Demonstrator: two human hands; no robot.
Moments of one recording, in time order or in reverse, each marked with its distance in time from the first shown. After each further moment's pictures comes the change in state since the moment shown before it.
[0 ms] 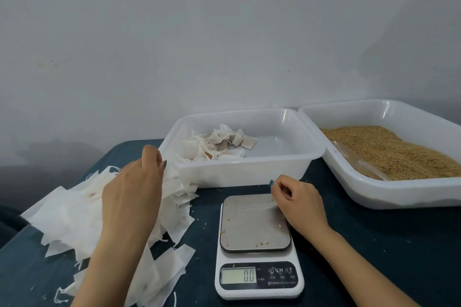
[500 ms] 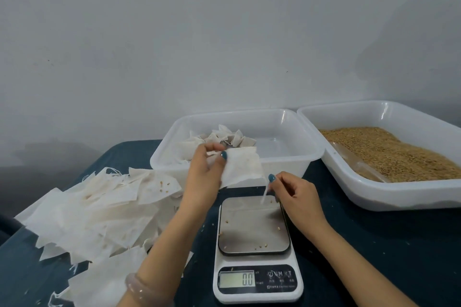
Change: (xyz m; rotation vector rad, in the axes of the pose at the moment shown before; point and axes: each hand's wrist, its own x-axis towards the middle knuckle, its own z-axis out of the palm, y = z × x) left_hand 0.016 0.081 0.058 -1.211 -0.267 -0.327; right_hand 0.005 -0.006 -0.005 0.322 -0.033 0.030
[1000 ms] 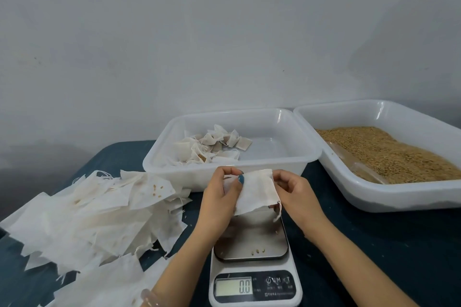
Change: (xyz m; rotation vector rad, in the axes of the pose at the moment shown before) left_hand -0.012 -0.045 0.028 0.053 -0.139 0.003; right_hand 0.006 -0.013 -0.003 0.405 -0.109 0.175
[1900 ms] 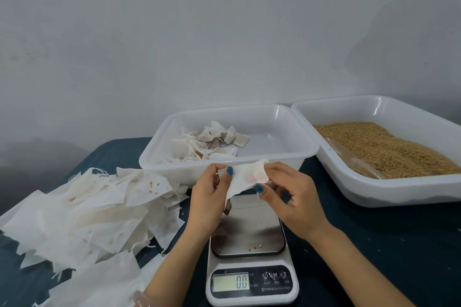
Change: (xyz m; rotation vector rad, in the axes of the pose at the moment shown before) left_hand -0.004 0.009 -0.009 -0.061 0.031 0.015; right_hand -0.009 -0.010 -0.001 -0.386 0.031 -0.667
